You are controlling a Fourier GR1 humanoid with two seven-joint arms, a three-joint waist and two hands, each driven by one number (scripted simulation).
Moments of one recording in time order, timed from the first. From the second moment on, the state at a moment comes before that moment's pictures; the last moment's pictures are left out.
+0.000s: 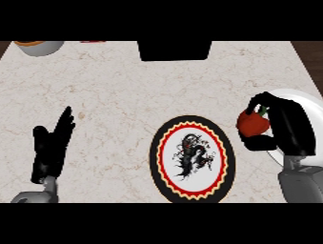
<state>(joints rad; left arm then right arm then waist) -0.03 0.15 -0.02 -1.46 -0.04 0.18 0.23 -0.20 -0.20 0.06 -1.63 0.99 -0.01 0.14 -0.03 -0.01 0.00</state>
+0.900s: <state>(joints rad) -0.04 0.12 -0.03 -1.48 -0.07 0.16 0.23 -0.23 -0.35 -0.30 -1.55 0.86 -0.02 0.17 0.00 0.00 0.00</state>
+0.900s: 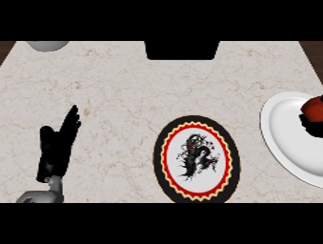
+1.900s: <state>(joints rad) -0.03 0.11 -0.02 -1.48 -0.08 0.14 0.22 -0.39 -0.53 -0.33 -0.82 0.80 0.14 -0.13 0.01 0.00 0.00</state>
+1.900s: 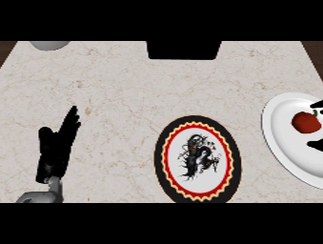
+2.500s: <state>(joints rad) 0.00 0.11 -0.01 -1.50 -0.07 0.14 0.23 -0.42 -0.51 -0.60 -0.77 0.41 0.27 -0.43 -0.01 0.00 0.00</state>
